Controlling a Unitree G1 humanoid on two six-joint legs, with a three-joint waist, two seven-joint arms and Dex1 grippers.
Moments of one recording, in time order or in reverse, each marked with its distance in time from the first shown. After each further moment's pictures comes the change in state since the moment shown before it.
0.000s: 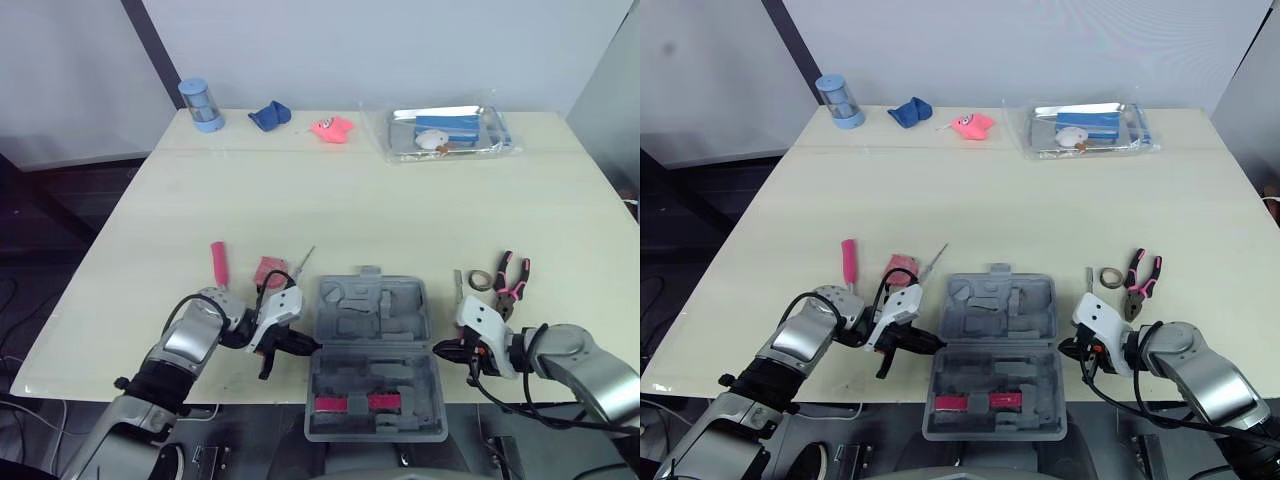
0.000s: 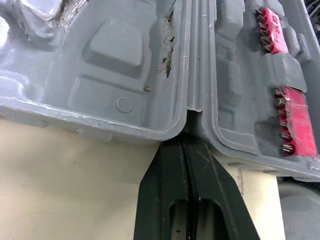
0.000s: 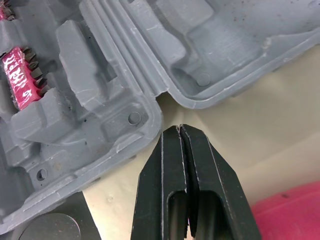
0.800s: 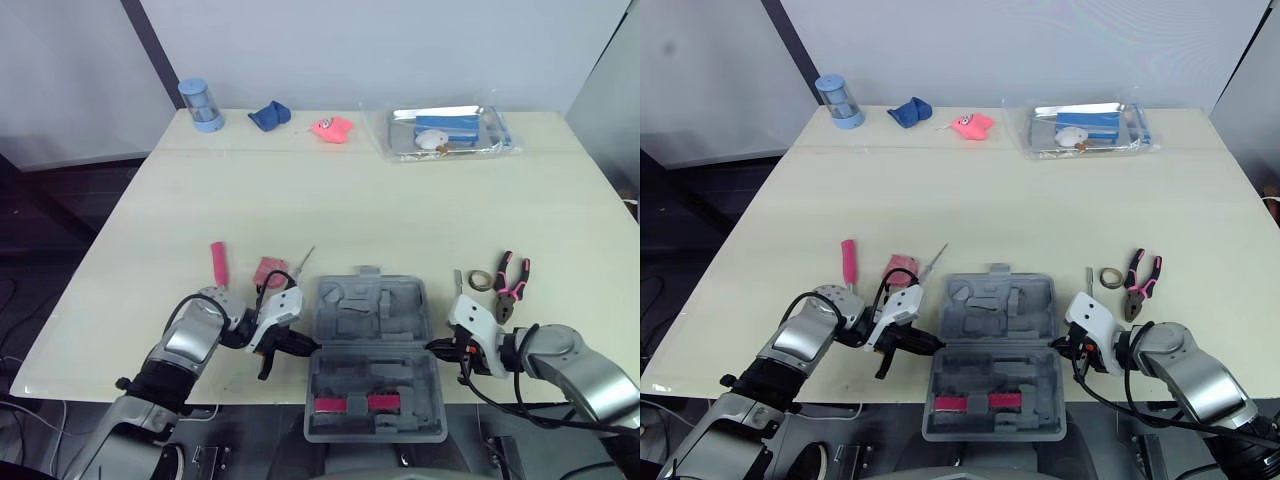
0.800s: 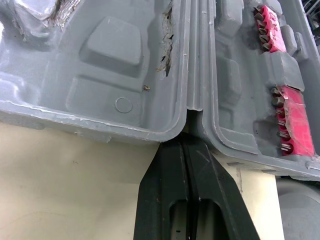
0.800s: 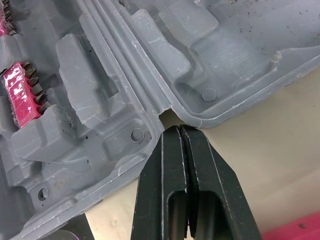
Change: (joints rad) left arm -0.005 -0.021 0.010 0.010 0.033 -0.007 -0.038; right arm -0.030 0.062 0.035 -0.001 -0.029 0.021 -0.021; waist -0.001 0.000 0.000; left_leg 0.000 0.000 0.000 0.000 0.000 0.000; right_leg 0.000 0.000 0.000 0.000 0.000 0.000
